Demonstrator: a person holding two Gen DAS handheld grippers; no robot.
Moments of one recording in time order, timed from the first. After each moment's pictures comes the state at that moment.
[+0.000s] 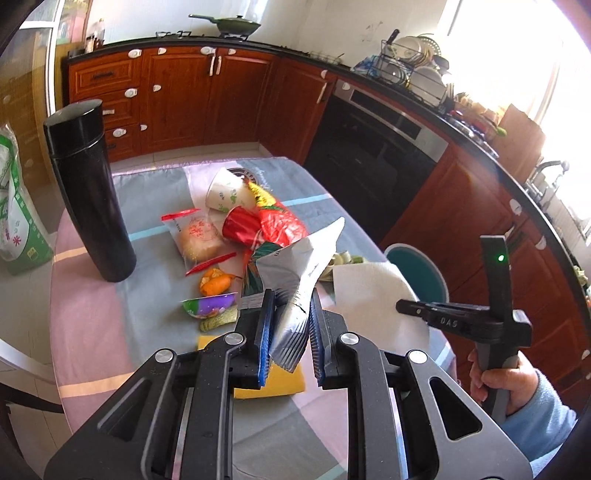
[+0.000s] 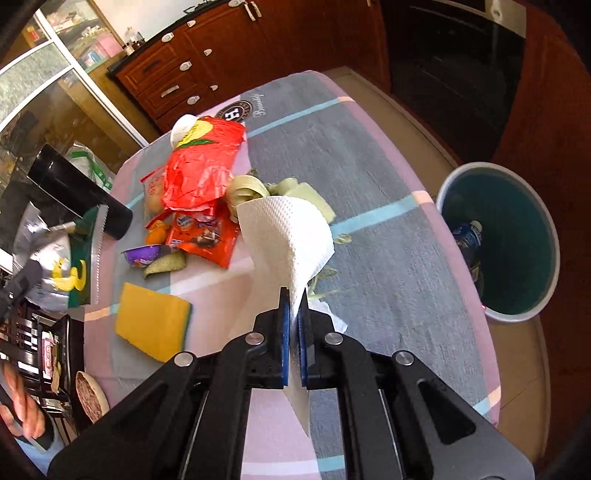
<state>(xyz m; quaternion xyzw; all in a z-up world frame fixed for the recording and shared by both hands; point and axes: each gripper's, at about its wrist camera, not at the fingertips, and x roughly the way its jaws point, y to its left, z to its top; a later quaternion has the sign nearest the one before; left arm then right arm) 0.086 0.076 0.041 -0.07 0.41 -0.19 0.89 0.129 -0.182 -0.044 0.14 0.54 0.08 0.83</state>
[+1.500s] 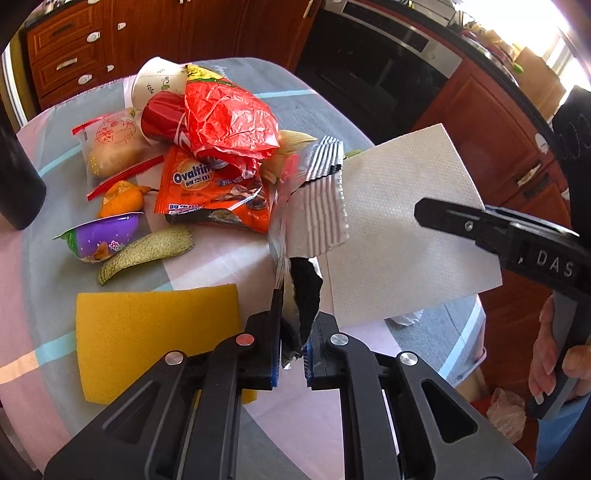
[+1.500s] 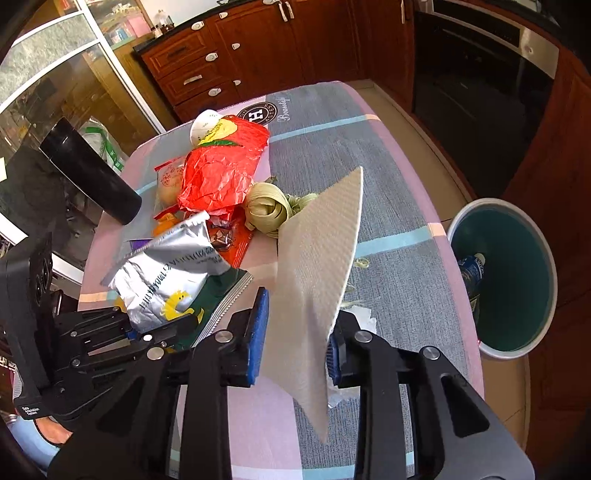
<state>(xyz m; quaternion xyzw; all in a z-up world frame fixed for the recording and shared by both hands) 0.125 0.005 -0.082 -0.03 0.53 -0.21 0.82 0.146 -0.166 -0.032 0.08 0.52 0.12 0.84</state>
